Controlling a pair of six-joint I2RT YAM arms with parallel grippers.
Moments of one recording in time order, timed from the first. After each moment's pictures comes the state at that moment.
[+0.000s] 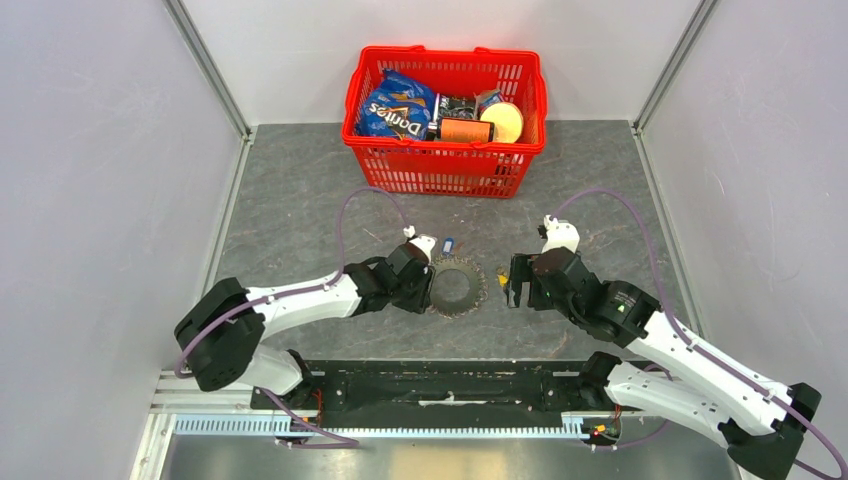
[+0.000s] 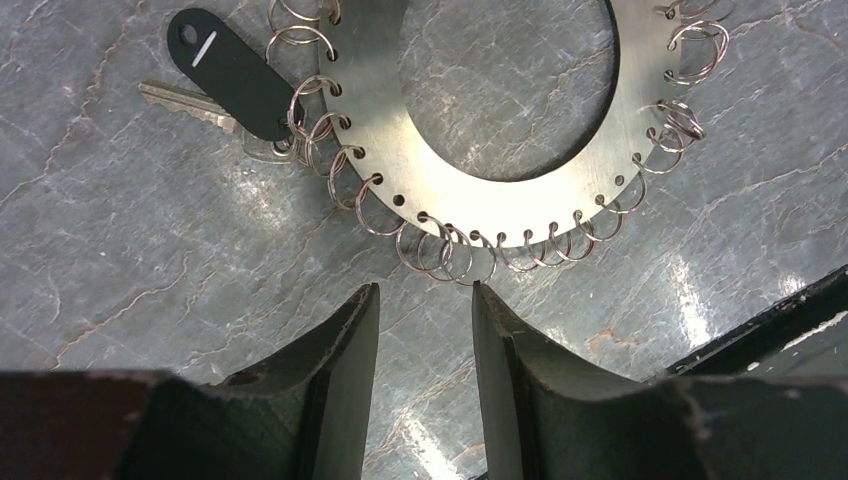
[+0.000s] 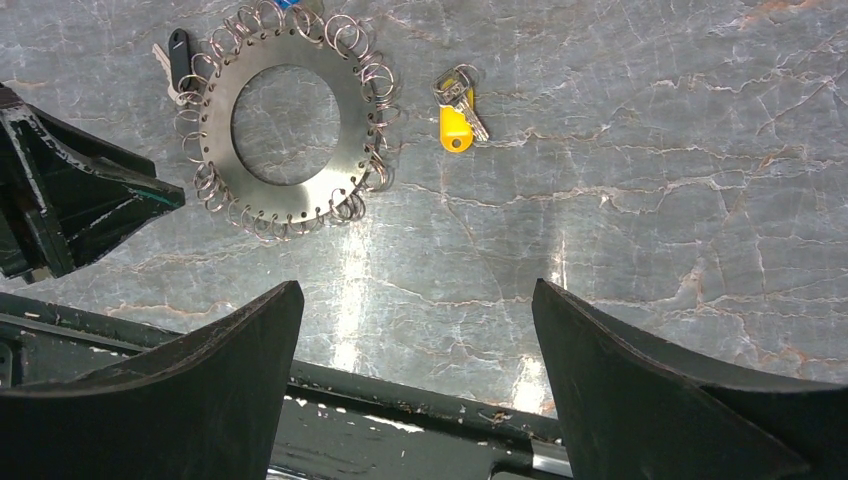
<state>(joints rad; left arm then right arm) -0.92 1.41 0.74 -0.26 -0.10 -0.49 0.85 0.79 0.79 -0.81 0.39 0.64</state>
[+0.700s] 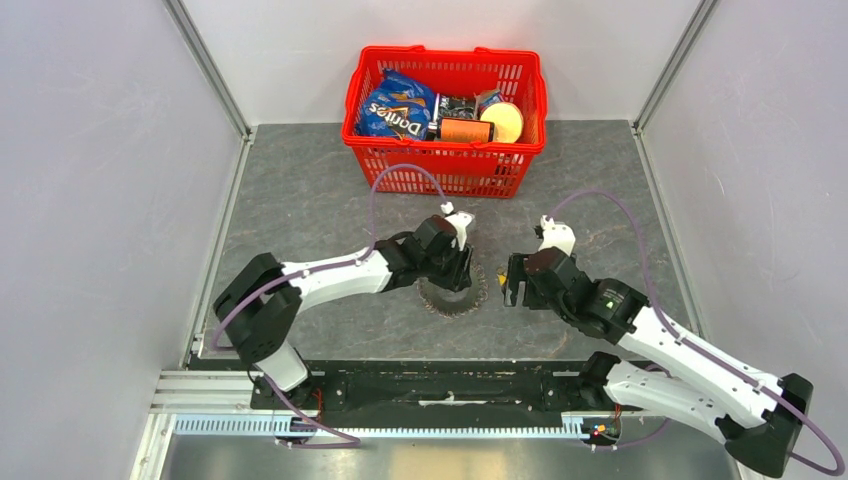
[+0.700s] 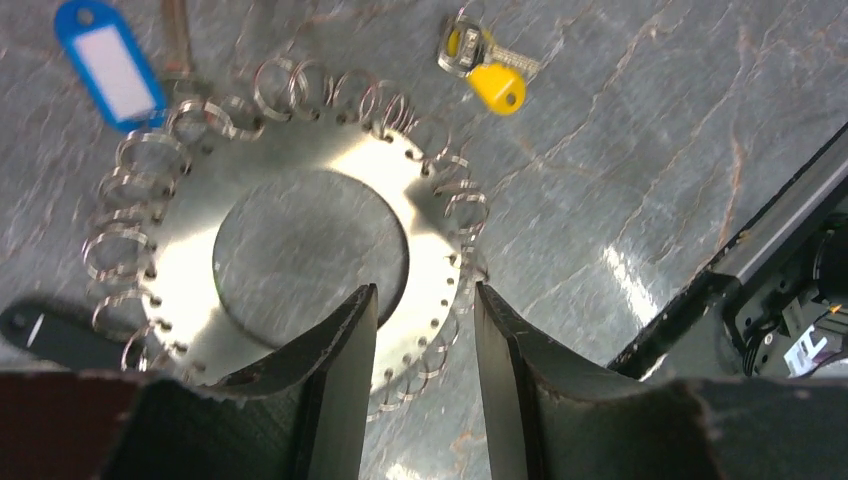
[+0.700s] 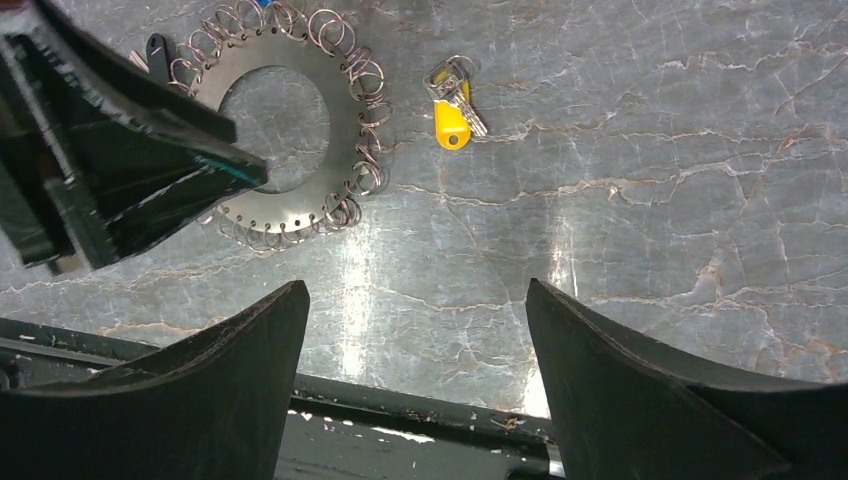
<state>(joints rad) -0.92 1.60 0.98 -0.16 0.07 -0.44 0.85 0.84 0.77 -0.77 0.40 0.69</state>
